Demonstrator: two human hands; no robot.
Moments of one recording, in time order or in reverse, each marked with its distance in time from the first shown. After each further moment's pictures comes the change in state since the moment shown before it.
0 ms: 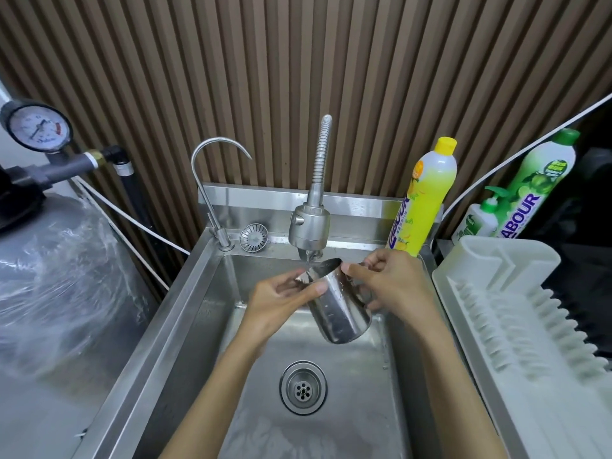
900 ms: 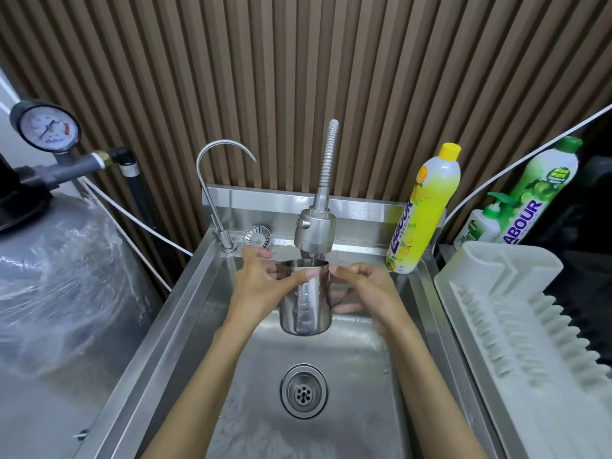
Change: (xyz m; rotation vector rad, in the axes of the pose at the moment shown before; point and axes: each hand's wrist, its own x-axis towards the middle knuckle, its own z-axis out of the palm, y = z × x) left_hand 0.009 0.024 -0.017 0.279 0.220 0.083; right_hand 0.013 0.018 0.038 0.530 -0.169 0.209
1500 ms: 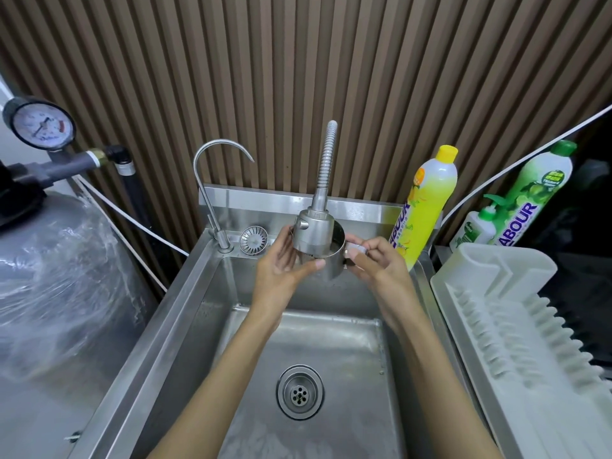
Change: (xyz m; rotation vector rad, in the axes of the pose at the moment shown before) left_hand 0.006 0.005 0.028 -0.568 -0.134 0.114; right_hand 0.003 -0.012 -0.014 0.110 -0.010 -0.337
